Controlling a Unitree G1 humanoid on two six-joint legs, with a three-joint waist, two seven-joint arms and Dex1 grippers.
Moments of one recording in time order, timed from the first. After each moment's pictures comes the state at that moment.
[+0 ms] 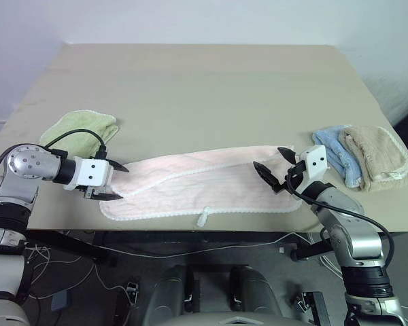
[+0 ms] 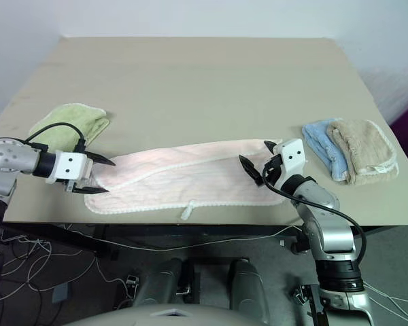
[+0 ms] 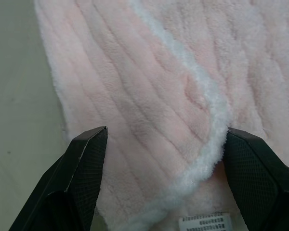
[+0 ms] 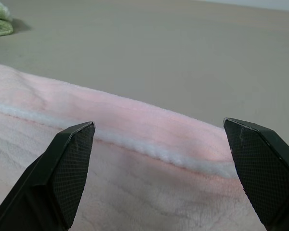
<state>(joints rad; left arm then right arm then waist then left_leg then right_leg) -0.63 0.94 -0.15 0.65 -0.01 -0.58 -1.42 -0.17 -0.42 -0.10 -0.17 0.32 0.32 0.53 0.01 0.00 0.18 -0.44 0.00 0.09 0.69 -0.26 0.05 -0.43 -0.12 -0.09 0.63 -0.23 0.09</state>
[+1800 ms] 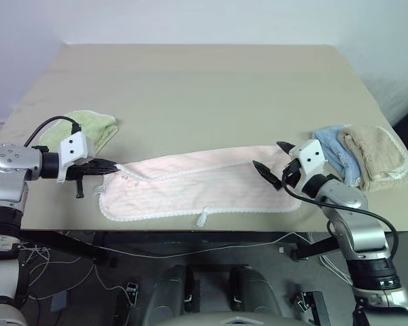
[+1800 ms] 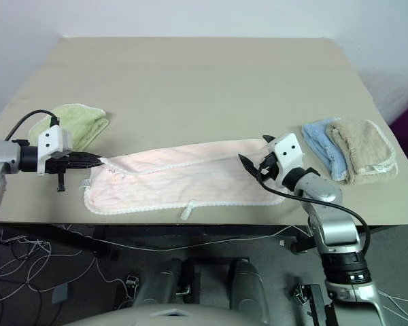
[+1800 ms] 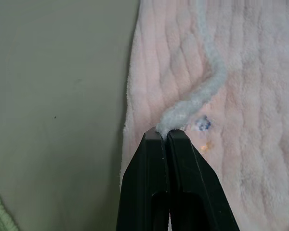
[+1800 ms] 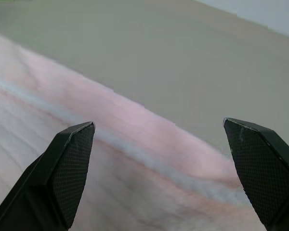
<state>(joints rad) -0.56 0.93 0.00 0.54 -0.22 -0.13 -1.40 -0.26 -0.55 -0.01 -0.14 0.15 0.26 0.56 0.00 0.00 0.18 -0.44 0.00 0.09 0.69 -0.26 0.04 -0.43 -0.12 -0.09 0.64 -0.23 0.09</state>
